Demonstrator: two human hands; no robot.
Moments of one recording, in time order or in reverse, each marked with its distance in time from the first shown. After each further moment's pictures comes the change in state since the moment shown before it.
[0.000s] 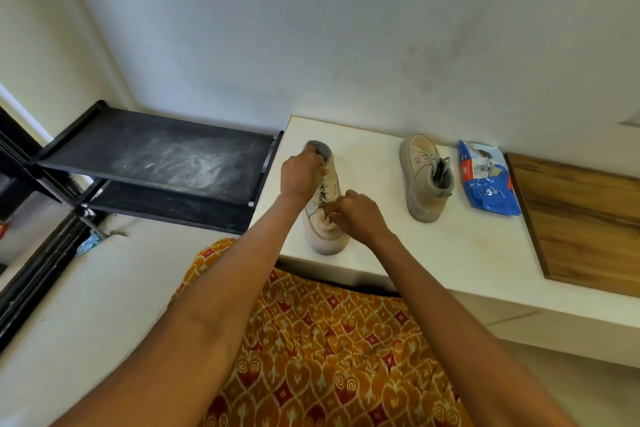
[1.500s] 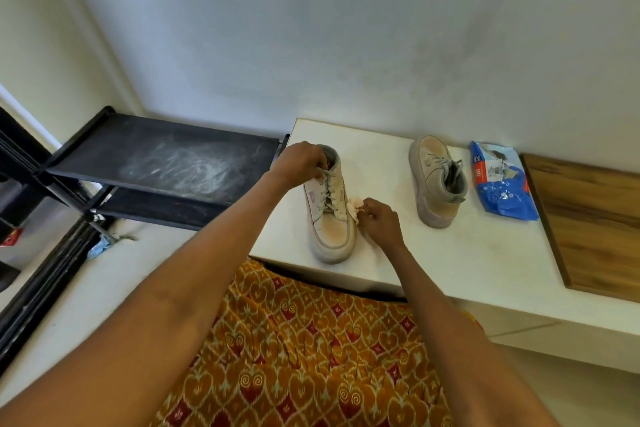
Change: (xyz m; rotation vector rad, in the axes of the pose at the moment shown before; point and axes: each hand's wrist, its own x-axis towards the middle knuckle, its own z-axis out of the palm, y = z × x) left_hand 0.028 -0.016 -0.044 0.093 -0.322 0.307; right_hand 0.000 0.040 0.032 0.592 0.192 0.415
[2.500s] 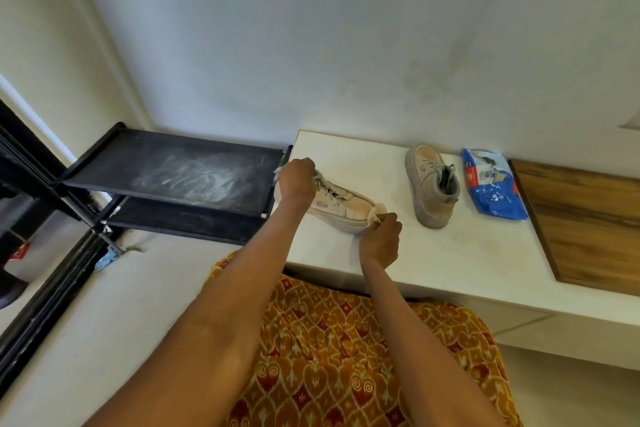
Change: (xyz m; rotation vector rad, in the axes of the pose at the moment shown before) left_hand -0.025 0.025 0.008 0.024 0.148 -0.477; right_hand -0.037 -0.033 0.029 -0.042 0.459 0.456
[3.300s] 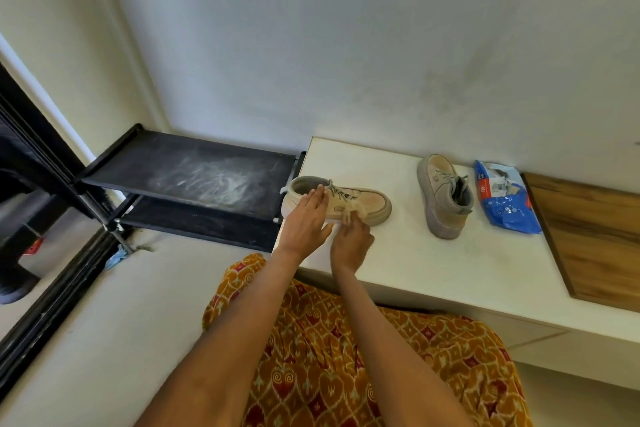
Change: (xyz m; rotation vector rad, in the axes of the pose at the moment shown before) left_hand -0.070 -0.041 0.042 -0.074 0.077 0.375; right_hand -0.046 -0.029 0.052 0.197 -0.046 -0.138
